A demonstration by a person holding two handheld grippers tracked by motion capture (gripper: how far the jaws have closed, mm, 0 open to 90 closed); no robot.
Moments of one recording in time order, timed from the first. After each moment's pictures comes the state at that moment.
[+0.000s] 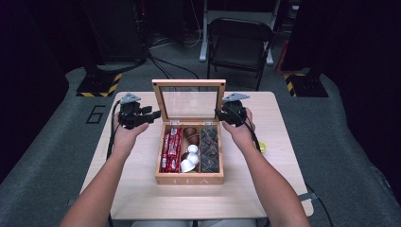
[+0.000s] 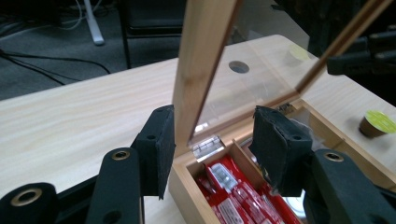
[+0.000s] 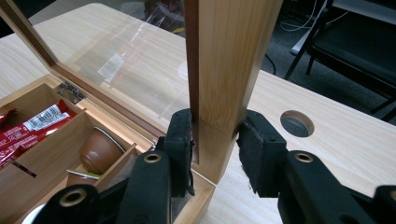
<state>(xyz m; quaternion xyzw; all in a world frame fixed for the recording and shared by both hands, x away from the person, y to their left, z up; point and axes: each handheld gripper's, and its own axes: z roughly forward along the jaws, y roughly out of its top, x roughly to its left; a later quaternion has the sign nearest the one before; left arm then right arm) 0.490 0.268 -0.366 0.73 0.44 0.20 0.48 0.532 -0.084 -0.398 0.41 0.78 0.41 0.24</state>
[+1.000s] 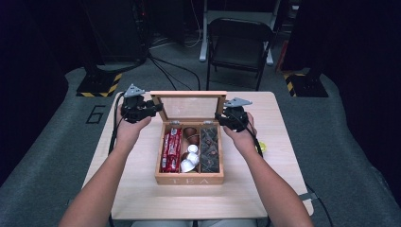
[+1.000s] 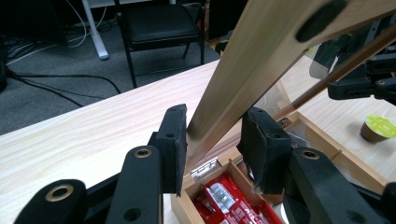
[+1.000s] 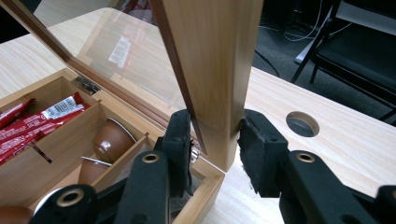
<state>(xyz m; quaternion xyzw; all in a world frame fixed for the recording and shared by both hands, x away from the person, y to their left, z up) 0.489 0.255 -0.342 0.75 0.41 0.22 0.47 0.516 -0.090 -0.404 0.39 0.78 0.43 0.25</state>
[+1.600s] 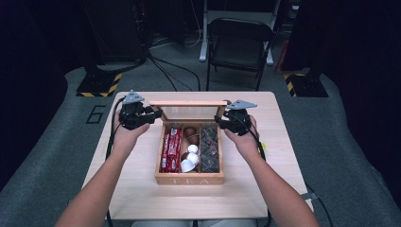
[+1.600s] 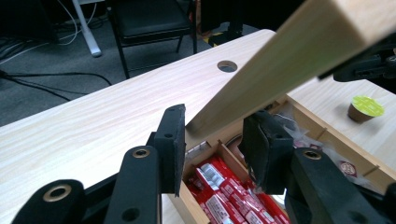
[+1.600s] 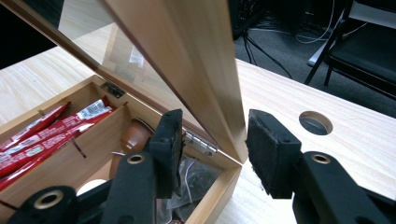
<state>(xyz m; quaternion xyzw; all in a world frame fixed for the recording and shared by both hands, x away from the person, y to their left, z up) 0.470 0.258 -0.347 0.77 0.40 0.22 0.46 0.496 -0.095 -0.396 0.39 0.77 0.46 0.23</state>
